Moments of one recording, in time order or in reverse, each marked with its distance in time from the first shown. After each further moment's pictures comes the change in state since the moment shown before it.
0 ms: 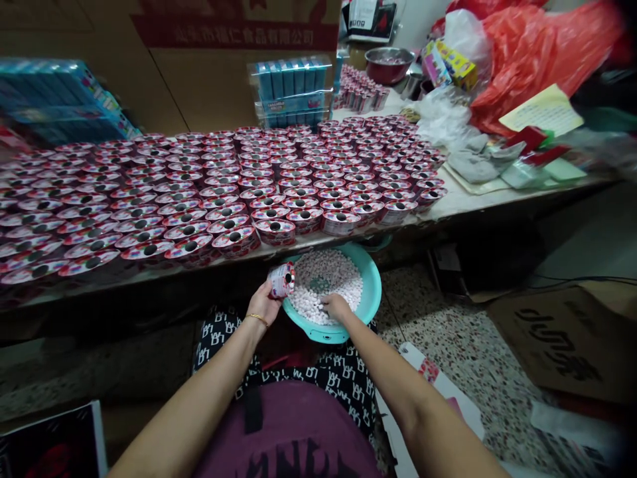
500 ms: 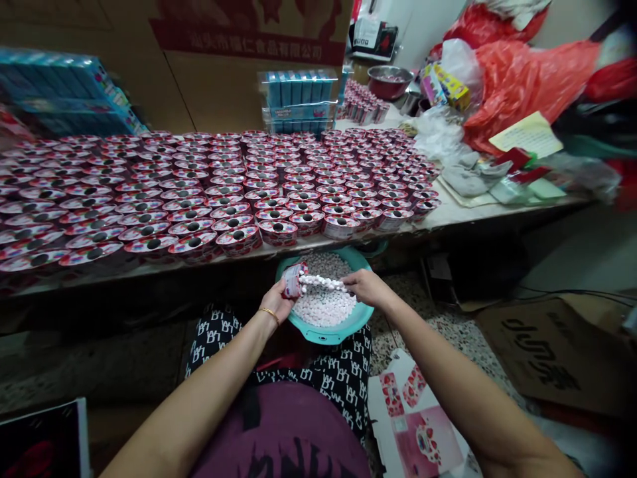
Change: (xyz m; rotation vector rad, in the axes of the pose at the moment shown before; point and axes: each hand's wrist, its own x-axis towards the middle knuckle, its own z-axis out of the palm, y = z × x) left_hand -0.010 -0.014 0.028 -0.060 -0.043 -0.191; right_hand -0.063 -0.025 -0.132 -0.060 0.056 -0.187
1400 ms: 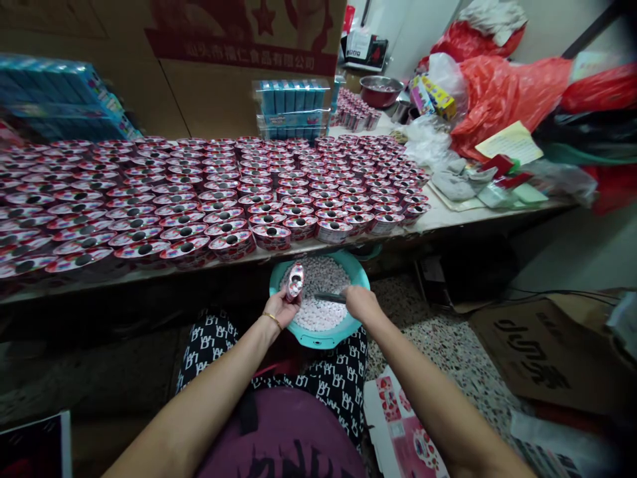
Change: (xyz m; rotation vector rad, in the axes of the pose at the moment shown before) left_hand 0.010 -0.014 0.008 -0.145 0.096 -0.223; right_hand -0.005 0.011 0.030 -0.486 0.041 0.226
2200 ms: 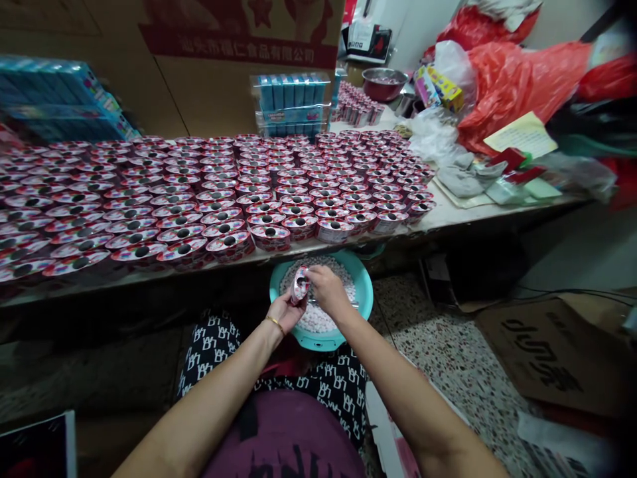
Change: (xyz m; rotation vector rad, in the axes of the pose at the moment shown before) left_hand -0.005 -0.010 0.003 0.021 -0.057 0.023; right_hand 0.023 -0.059 -0.003 0.460 0.489 -0.513
